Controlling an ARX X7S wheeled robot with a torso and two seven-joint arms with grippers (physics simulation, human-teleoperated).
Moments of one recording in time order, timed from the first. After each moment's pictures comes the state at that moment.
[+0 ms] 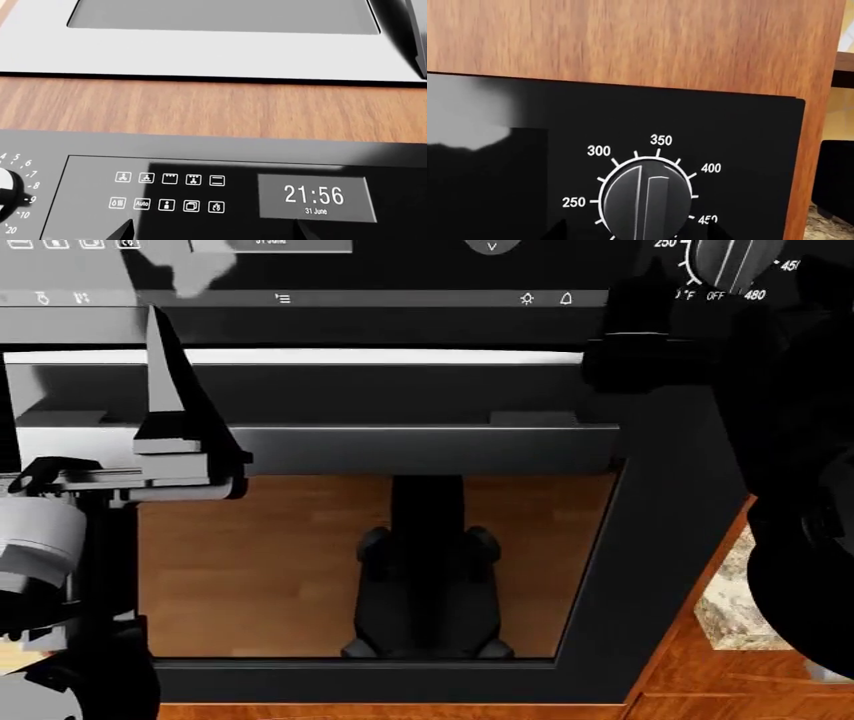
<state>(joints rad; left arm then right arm) -0.36 -0.38 0.08 0.77 -0.33 -0.23 -0.37 1.48 0.84 -0.75 -0.62 1.74 0.69 1.45</state>
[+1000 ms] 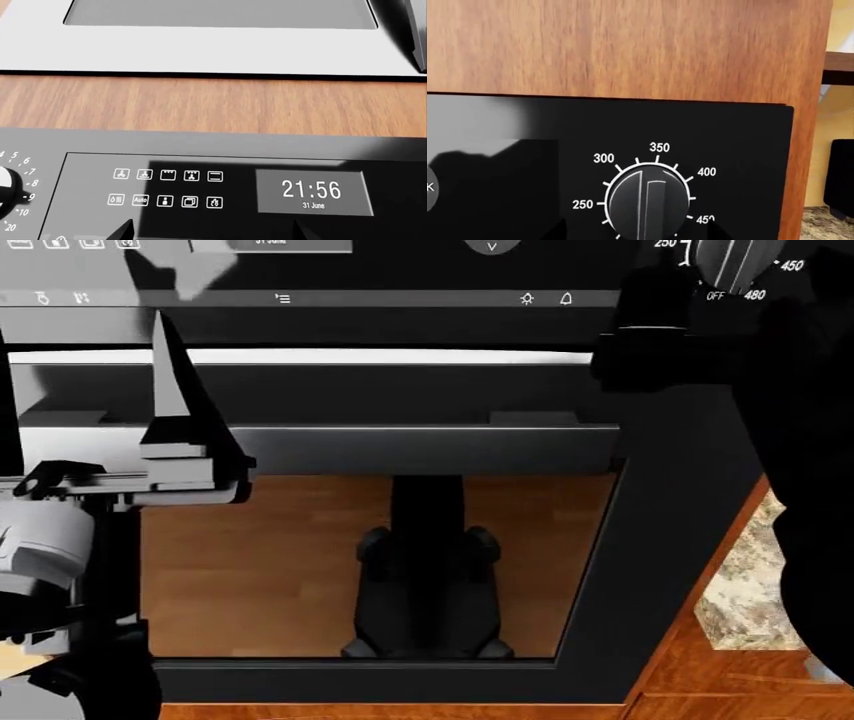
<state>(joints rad) -0.35 -0.40 0.10 0.78 -0.33 -0.24 -0.38 1.50 0.87 -0.73 -0.66 1.81 0.66 1.47</state>
